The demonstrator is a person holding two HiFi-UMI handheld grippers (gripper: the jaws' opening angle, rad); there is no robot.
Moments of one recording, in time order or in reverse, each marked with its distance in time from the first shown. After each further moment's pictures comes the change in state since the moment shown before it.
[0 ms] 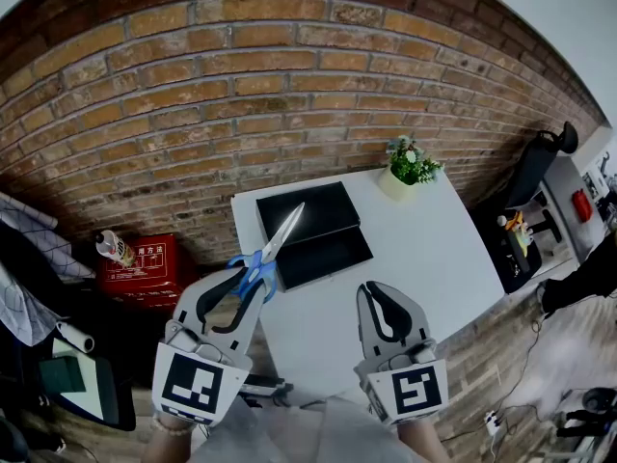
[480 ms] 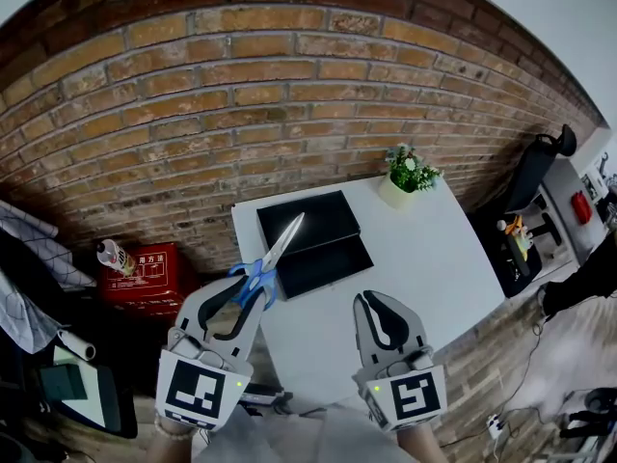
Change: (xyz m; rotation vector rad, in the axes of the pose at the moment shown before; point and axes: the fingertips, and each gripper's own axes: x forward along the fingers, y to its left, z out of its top) left arm 0.003 0.005 0.000 0.020 -0.002 -0.003; right arm 0.002 0.005 -0.006 0.012 0.037 0.020
